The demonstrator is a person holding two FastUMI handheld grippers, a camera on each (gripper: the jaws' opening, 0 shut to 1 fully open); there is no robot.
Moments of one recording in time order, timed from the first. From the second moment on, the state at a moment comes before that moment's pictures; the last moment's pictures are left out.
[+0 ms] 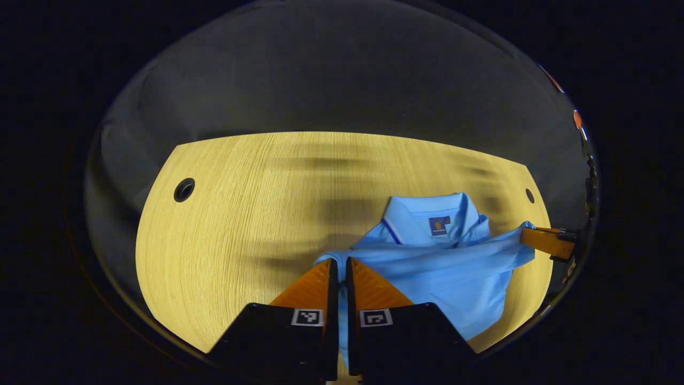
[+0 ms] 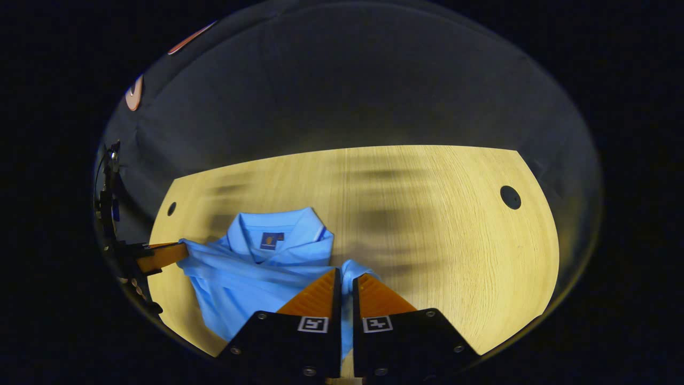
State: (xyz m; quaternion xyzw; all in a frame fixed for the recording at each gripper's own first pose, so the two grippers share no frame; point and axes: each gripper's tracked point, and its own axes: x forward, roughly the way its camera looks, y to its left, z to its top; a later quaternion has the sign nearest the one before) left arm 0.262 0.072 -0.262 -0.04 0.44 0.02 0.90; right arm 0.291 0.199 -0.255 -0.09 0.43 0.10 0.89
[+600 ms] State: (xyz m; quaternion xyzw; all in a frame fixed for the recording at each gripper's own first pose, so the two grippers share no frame) left arm 0.249 0.086 -0.161 -0.02 0.31 0.06 0.95; right arm 0.271 0.201 -0.190 -0.11 0.37 0.12 0.92
